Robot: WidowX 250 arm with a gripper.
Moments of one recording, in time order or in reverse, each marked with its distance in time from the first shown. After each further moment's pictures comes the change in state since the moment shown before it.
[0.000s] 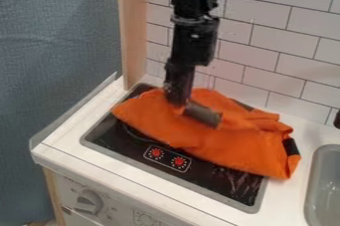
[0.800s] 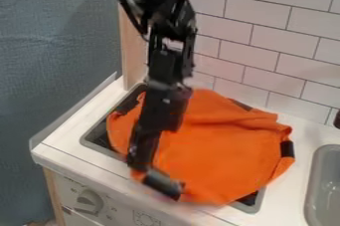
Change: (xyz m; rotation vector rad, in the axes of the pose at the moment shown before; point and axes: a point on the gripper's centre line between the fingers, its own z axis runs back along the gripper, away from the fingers) arm -0.020 -0.067 -0.064 -0.271 0.110 0.065
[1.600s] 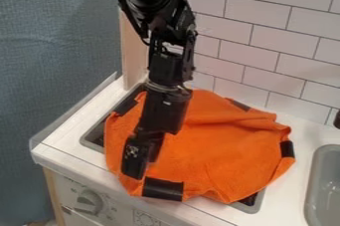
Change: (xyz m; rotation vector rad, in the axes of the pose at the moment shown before) arm 0.001 0.004 0.002 0.016 -0.007 0.013
